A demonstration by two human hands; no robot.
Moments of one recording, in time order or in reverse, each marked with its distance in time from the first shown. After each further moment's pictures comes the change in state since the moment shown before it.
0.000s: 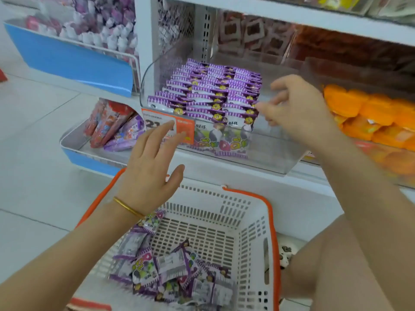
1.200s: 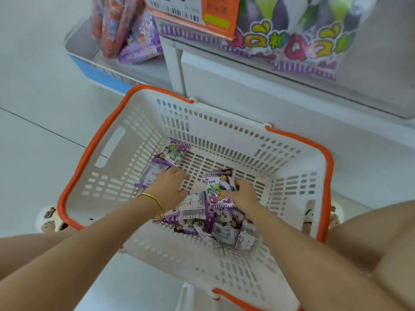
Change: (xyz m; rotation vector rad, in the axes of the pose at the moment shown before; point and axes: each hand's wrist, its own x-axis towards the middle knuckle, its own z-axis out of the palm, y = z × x) left_hand -0.161 -0.031 0.132 -0.106 -1.092 -0.640; right_hand -0.180 0.217 0.313 0.190 -0.778 0.600
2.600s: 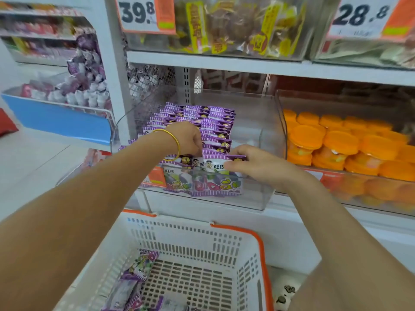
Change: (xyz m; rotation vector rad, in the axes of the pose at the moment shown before) left_hand -0.016 0.224 -0.312 0.231 0.411 0.388; right_hand -0.186 -0.233 -0.276 -0.001 0.155 -0.553
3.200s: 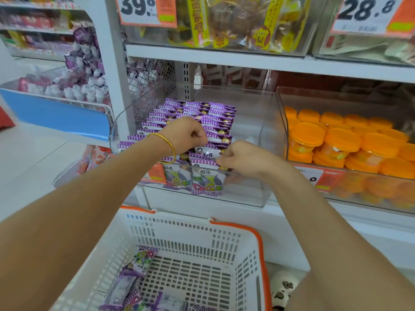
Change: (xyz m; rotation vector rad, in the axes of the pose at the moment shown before) left_hand -0.010 -0.003 0.009 -0.222 0.209 0.126; right_hand 0.016 -0.019 0.015 -0.318 0.017 0.120
